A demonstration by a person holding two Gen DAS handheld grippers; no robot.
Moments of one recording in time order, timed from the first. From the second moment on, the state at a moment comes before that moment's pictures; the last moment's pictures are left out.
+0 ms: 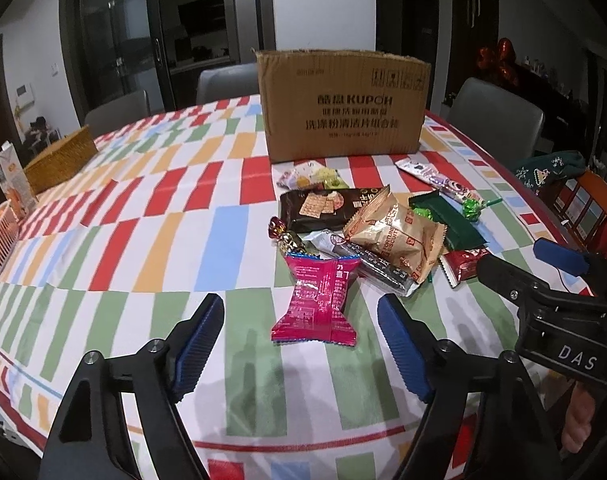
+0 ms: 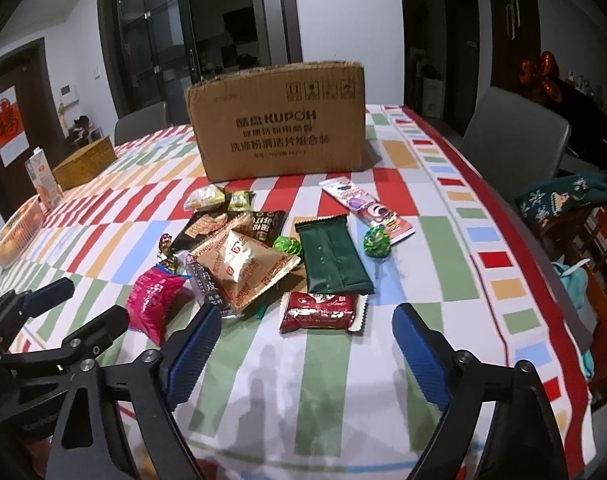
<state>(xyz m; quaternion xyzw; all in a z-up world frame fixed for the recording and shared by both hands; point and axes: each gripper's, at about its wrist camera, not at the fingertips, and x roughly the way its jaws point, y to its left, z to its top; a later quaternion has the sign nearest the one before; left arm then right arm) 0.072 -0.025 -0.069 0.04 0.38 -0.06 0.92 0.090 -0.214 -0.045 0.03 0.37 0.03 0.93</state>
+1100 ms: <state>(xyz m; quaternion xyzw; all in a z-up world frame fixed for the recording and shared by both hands) 0.114 -0.033 -0.097 0.02 0.44 -0.09 0.89 0.129 -0.209 -0.078 0.00 0.42 0.04 0.91</state>
